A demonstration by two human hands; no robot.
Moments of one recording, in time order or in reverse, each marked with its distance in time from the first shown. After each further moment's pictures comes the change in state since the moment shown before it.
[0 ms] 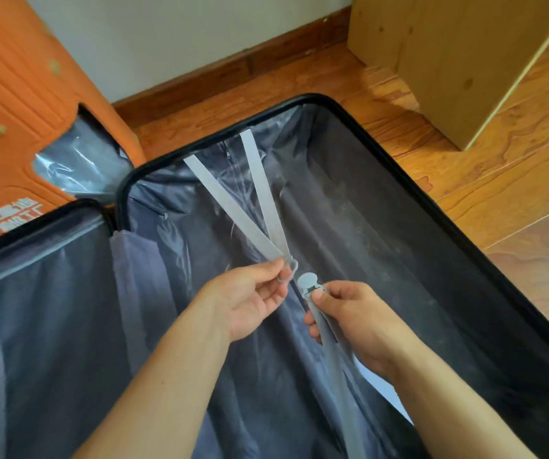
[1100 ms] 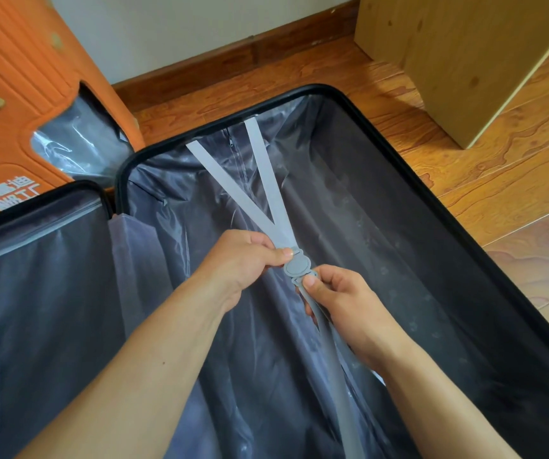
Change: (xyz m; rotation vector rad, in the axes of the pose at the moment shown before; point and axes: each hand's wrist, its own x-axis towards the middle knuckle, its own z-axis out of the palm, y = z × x) left_hand 0.006 0.014 -0.005 0.720 0.135 0.350; right_hand -0.002 0.001 0.010 -0.265 0.004 -0.215
